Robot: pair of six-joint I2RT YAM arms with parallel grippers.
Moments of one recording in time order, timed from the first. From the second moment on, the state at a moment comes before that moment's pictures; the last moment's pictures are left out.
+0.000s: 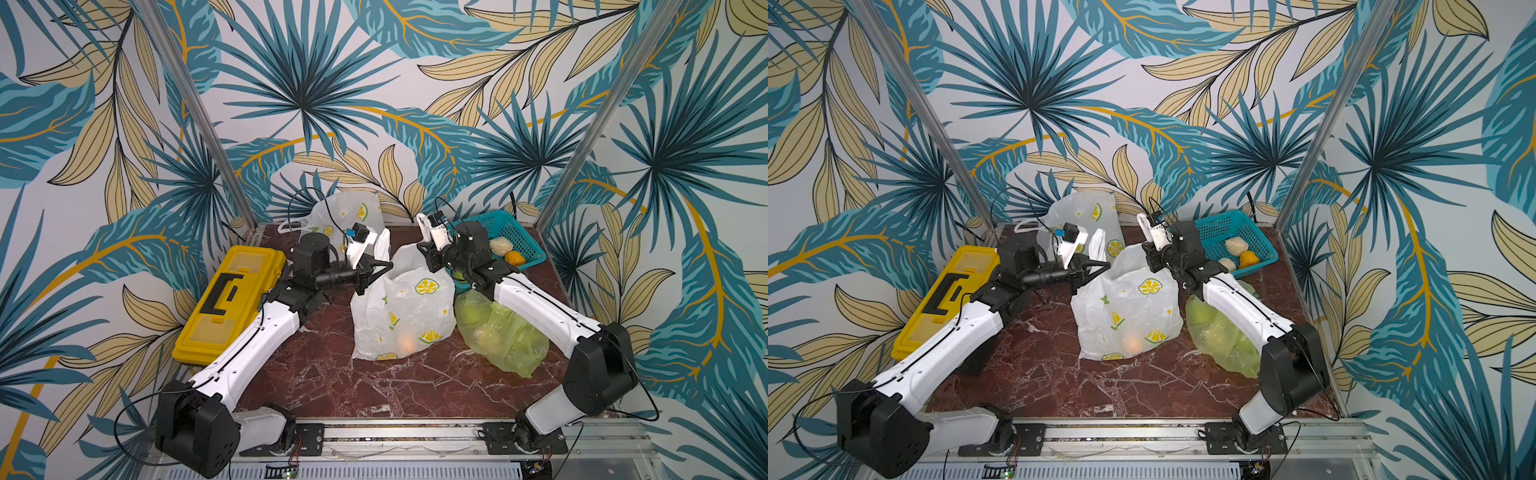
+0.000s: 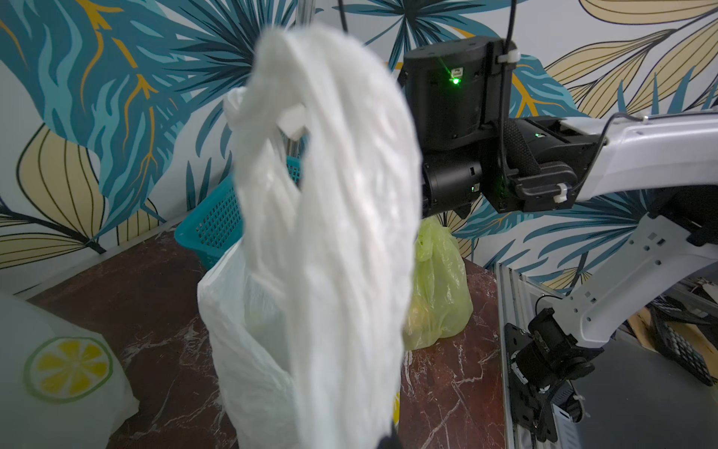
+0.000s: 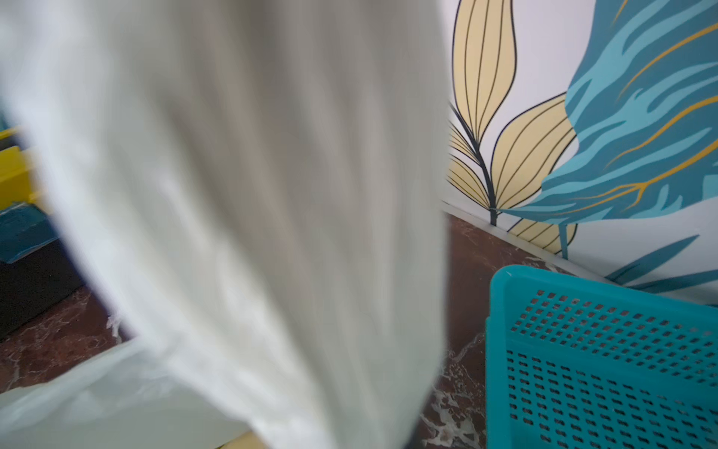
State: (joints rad) left arm -0.35 1.27 1.08 -0.04 0.80 -0.13; right arm 0.44 1.58 1.28 -0.09 -0.20 -0.02
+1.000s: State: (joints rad) left arm -0.38 1.59 1.41 -0.69 1.18 0.20; right arm 0.70 1.50 1.44 -0.68 -0.07 -0.33
